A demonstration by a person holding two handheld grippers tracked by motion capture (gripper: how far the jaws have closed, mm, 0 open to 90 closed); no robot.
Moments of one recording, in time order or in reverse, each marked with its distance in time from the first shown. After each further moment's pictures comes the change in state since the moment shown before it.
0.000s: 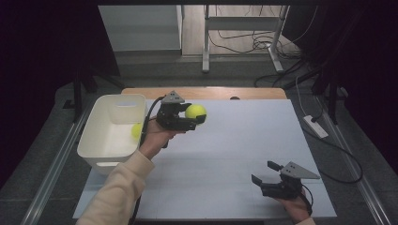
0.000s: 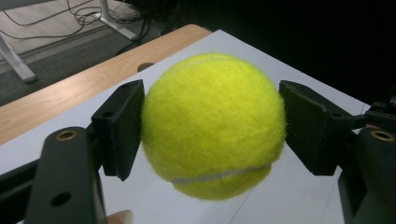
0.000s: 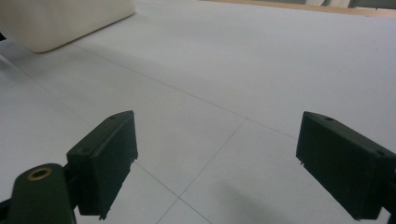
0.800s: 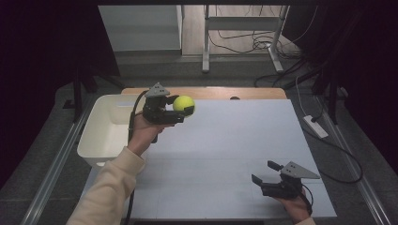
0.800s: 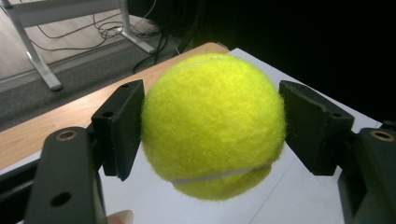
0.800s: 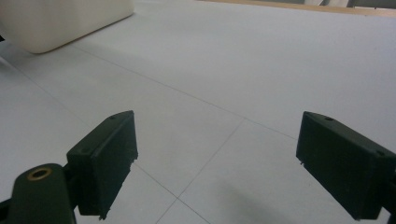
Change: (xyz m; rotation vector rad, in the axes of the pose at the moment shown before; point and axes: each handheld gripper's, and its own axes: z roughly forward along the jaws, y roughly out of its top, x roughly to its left) left arm 0.017 0.008 -0.032 -0.058 0.062 -0.017; right arm -0.001 0.000 0.000 -0.004 -0.002 0.006
